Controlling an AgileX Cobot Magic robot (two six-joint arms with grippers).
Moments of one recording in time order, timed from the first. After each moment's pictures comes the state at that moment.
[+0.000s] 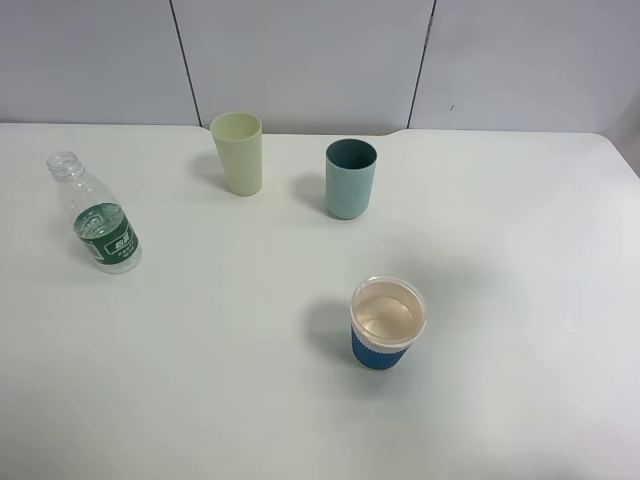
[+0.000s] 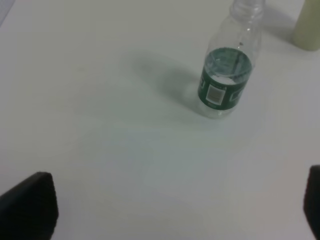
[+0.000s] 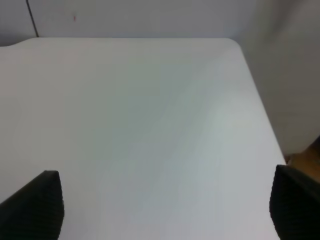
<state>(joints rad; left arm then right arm) 0.02 -0.01 -0.51 0.04 1.06 -0.13 -0.05 0.69 -0.68 -0.13 0.60 0.03</state>
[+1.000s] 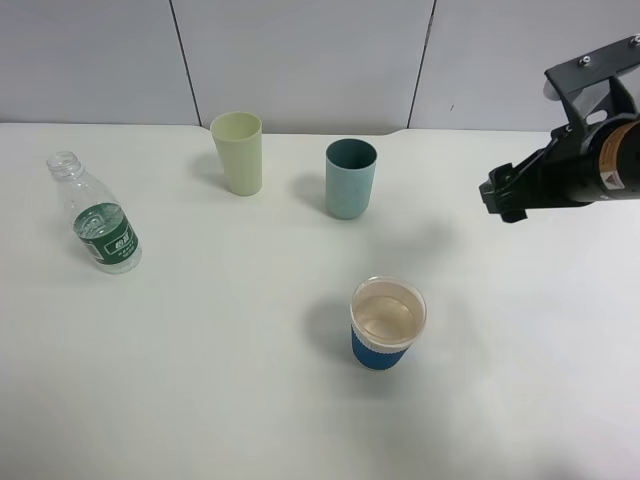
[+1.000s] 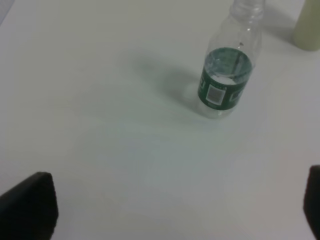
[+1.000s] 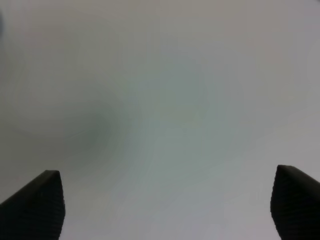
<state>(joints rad) 0.02 -0.01 -0.51 0.04 1.06 -0.13 0.32 1.30 -0.60 -0.90 0.16 0.70</state>
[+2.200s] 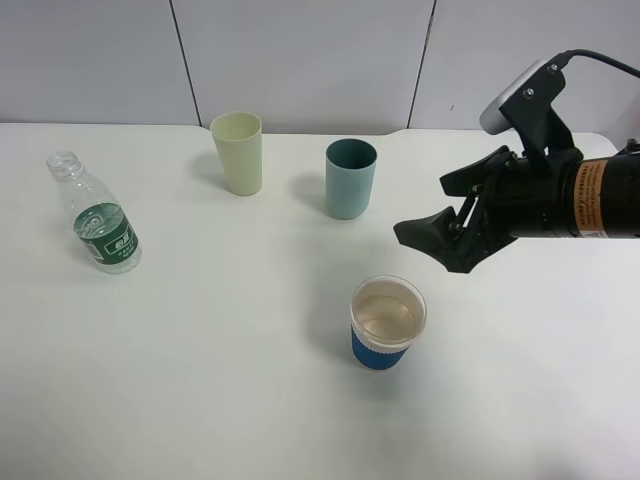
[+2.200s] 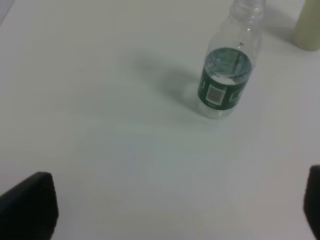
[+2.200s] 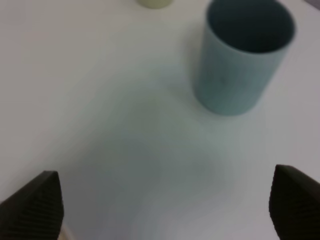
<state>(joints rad) 0.02 -0.01 -0.51 0.04 1.06 -0.13 0.32 1.30 -0.51 -1.45 -0.46 1.05</state>
